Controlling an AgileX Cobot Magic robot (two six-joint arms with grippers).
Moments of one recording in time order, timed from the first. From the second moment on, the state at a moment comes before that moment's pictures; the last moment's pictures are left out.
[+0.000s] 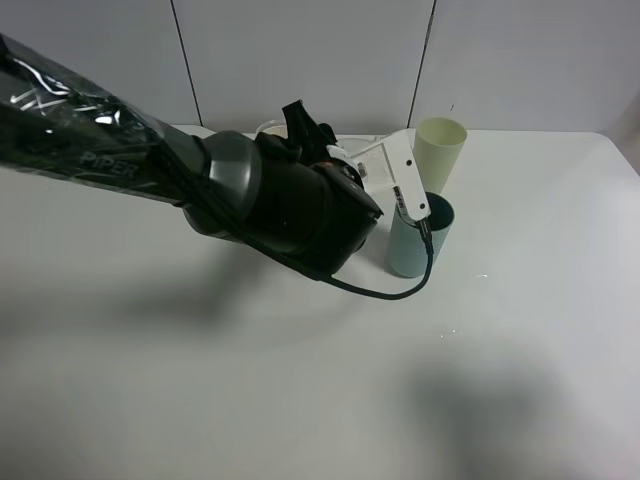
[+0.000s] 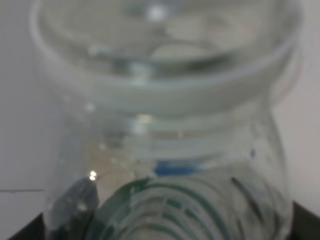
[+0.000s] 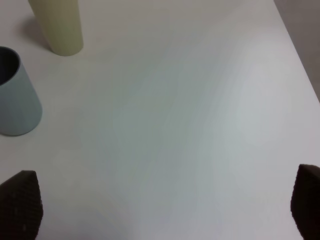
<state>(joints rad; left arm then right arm) -1.02 2.10 -1.25 -1.61 -0.98 2.08 -0.03 0.00 -0.50 -0.02 1.06 -0.05</state>
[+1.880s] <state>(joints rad) -1.02 2.14 -1.27 -1.23 -1.08 2.37 -0.03 0.00 -0.50 -0.02 1.06 -0.05</state>
